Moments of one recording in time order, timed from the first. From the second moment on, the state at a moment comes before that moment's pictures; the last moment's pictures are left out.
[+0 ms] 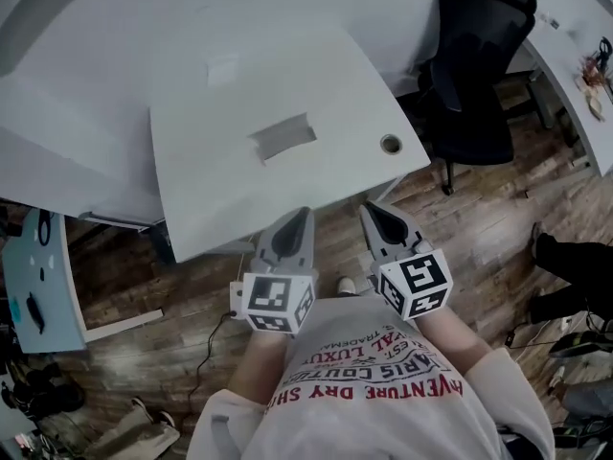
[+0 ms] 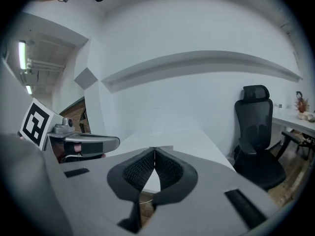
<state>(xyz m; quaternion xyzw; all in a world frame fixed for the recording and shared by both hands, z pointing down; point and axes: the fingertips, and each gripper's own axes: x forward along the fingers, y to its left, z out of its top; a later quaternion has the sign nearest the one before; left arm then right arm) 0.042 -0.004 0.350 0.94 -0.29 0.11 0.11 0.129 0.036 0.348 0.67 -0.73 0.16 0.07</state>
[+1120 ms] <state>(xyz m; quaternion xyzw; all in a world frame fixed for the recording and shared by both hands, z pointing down) 0.096 -0.164 0.427 0.89 -0.38 0.15 0.21 0.206 -0.147 0.397 0.58 -0.78 0.19 0.14</state>
